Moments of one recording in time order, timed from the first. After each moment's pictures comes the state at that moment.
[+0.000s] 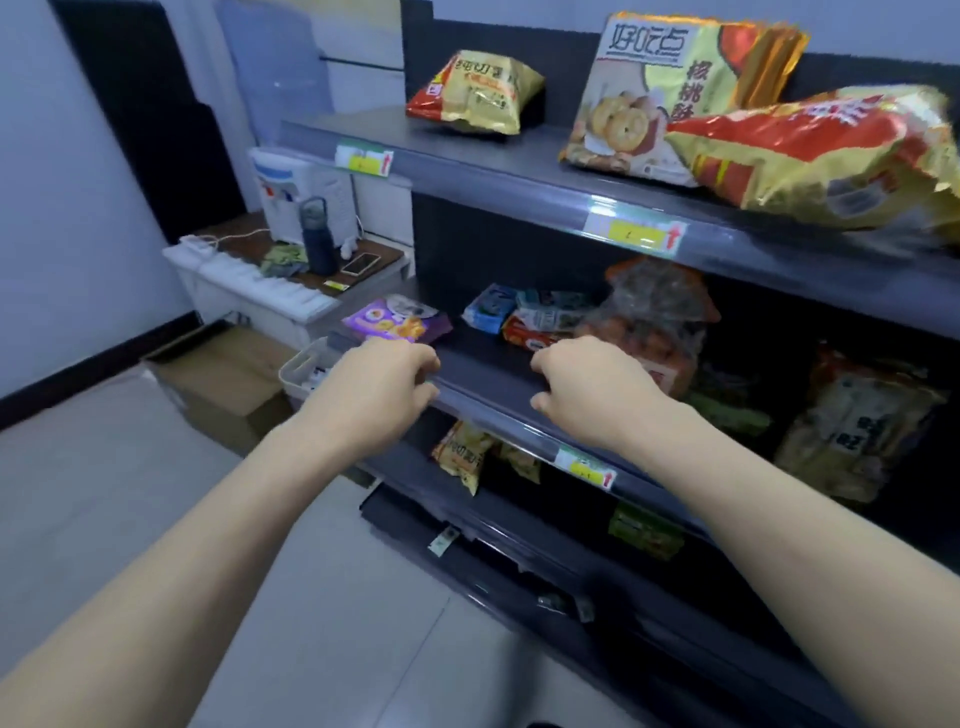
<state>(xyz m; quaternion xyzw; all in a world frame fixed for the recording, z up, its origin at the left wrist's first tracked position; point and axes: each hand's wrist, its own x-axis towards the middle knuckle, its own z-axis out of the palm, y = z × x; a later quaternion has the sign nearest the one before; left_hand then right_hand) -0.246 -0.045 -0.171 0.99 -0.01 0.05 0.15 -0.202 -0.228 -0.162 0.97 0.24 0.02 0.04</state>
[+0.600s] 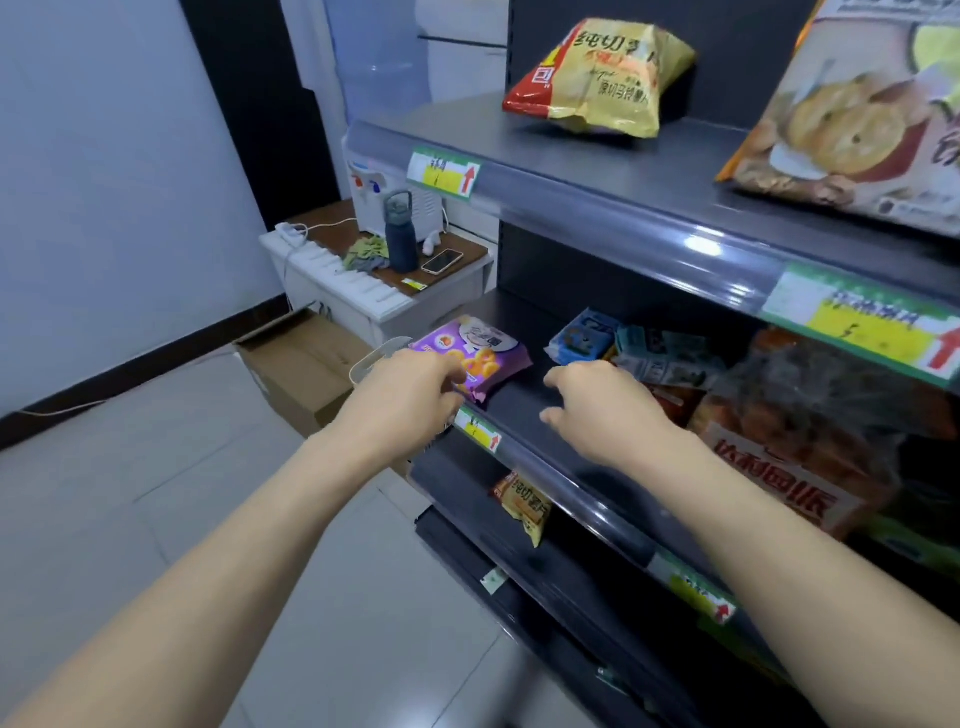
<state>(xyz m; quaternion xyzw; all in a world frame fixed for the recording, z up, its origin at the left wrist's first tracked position) -0.116 0.018 -0.198 0.98 0.07 0.04 0.16 -0.050 -0.150 -0.203 0.96 0.28 -0.03 -0.04</state>
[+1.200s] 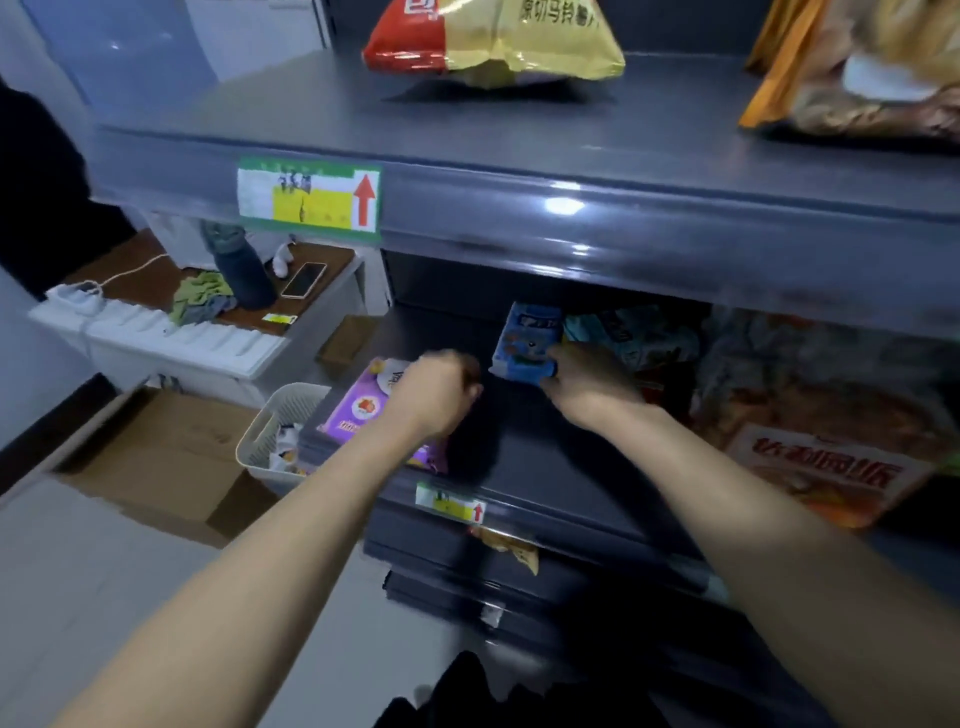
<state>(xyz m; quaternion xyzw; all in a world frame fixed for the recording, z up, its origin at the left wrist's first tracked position) 0.097 0.052 -0.282 0.98 -0.12 -0.02 0.15 0.100 -0.114 -0.284 0.99 0.01 -0.06 -0.14</state>
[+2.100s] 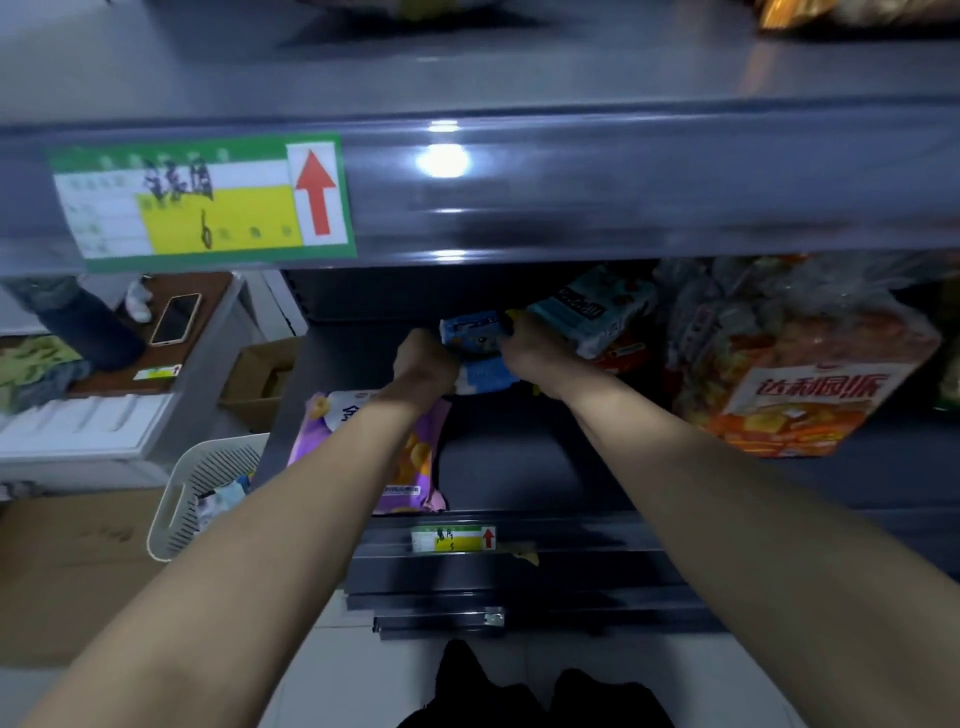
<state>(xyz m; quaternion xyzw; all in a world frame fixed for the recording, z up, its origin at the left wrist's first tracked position) 0.220 0.031 -0.351 0.89 0.02 -0.15 0.43 0.168 -0.086 -0.323 0.90 -0.22 -0.06 -0.36</state>
